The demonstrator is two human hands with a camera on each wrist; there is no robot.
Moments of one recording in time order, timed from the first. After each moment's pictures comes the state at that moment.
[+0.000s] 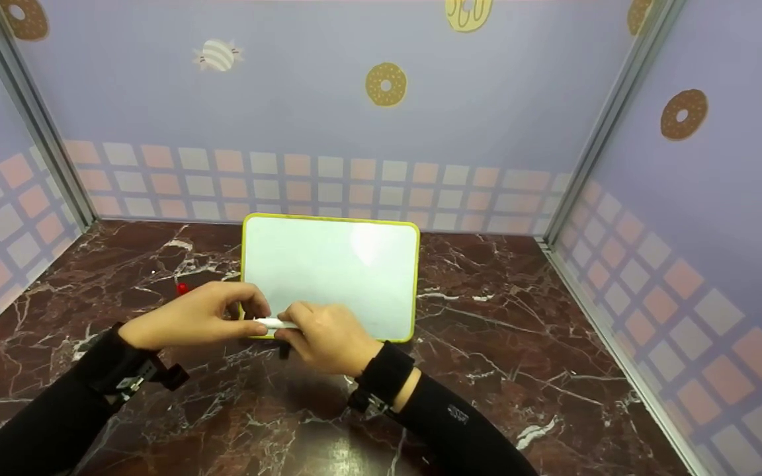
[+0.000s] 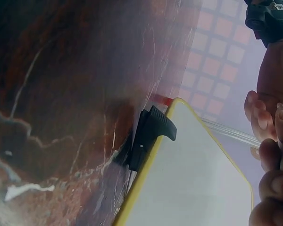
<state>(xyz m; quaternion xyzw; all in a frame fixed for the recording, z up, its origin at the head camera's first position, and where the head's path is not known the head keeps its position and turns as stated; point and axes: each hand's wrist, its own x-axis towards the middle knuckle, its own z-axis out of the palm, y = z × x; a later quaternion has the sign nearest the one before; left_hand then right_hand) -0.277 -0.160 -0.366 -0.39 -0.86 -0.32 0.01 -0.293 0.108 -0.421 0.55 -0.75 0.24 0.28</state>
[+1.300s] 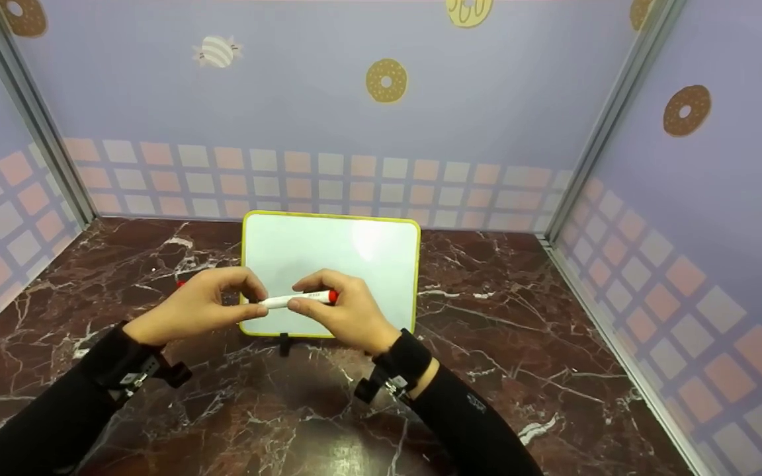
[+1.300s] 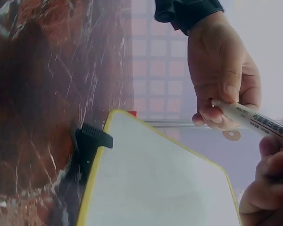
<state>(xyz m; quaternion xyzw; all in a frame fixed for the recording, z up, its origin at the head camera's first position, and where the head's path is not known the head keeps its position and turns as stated) -0.283 -0.159 -0.372 -0.37 -0.84 -0.40 0.06 -0.291 0.134 -0.393 0.40 -0.73 0.56 0.06</state>
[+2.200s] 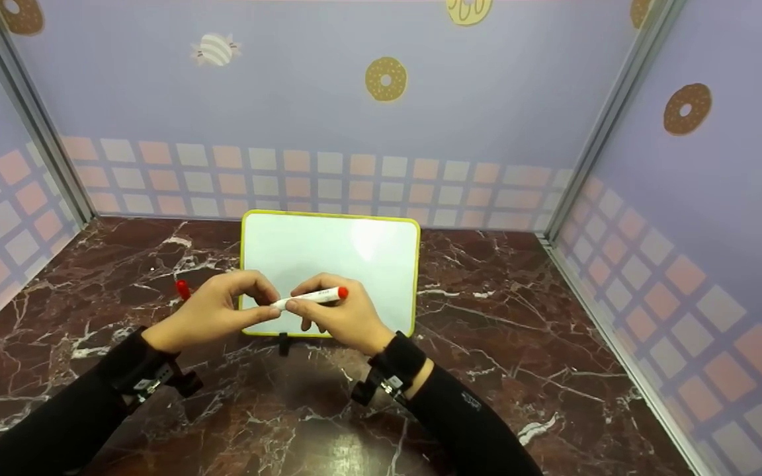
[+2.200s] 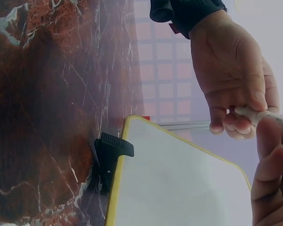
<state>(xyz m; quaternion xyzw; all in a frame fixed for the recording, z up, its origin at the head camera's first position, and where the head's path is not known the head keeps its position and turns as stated) -0.284 -0.142 -0.388 -0.38 -0.81 -0.43 0.08 -0.297 0.127 -0.405 0.41 -0.66 0.63 0.02</state>
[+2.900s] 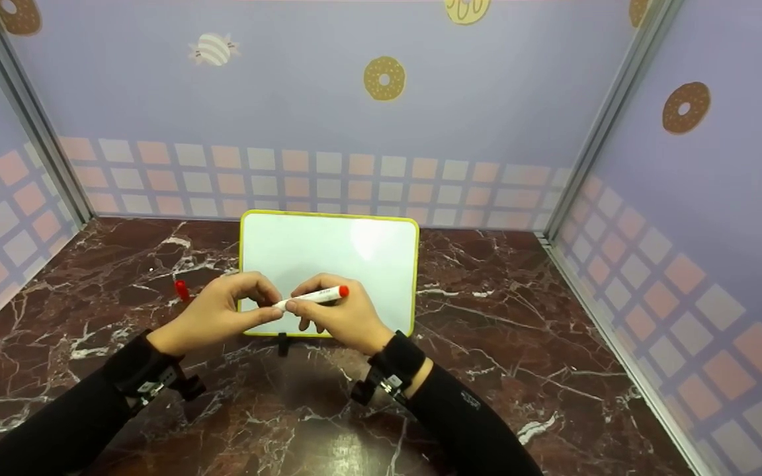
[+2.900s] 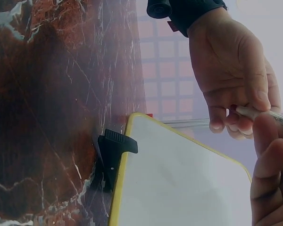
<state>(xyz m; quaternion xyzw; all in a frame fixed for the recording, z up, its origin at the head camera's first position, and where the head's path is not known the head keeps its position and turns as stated) -0.283 -0.137 -0.394 -0.37 -0.81 -0.44 0.09 -0.297 0.127 -0.405 0.40 -0.66 0.63 0.01</state>
